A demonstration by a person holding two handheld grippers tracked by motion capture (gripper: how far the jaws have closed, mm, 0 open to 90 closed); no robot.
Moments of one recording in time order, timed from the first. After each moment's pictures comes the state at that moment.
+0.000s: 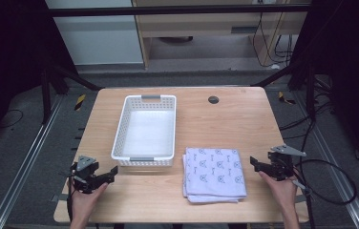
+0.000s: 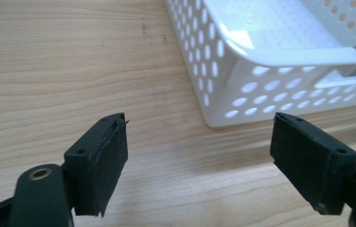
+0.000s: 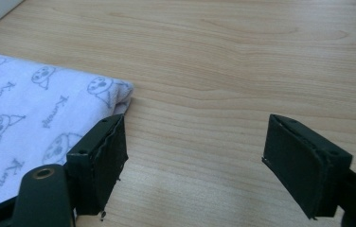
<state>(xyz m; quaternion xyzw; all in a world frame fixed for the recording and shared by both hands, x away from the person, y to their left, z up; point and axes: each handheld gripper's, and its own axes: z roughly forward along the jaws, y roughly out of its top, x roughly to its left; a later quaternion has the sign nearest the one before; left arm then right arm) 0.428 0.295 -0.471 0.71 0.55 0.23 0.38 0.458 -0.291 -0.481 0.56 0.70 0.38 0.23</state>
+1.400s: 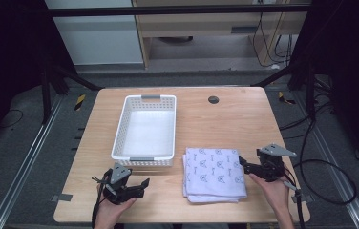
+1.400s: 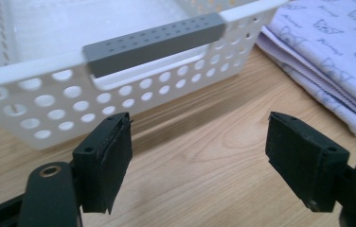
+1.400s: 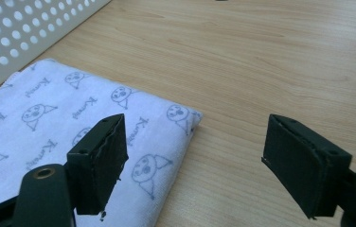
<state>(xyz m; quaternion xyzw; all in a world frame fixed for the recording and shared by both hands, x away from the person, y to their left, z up) 0.398 0.203 -0.463 0.78 0.44 0.20 0.40 0.448 -0.253 -0.458 0.50 0.72 0.41 0.25</state>
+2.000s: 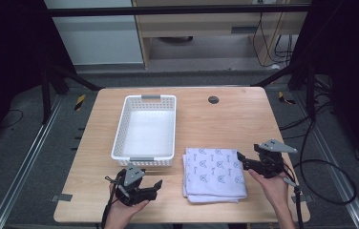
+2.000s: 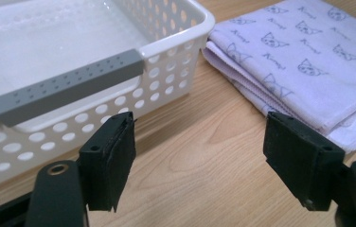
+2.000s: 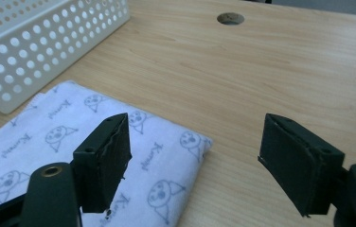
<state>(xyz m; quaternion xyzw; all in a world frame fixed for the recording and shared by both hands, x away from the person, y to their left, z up) 0.393 0.168 -0.448 0.79 0.41 0.19 0.41 0.451 -0.245 -0.438 0.48 0.72 0.43 0.25</state>
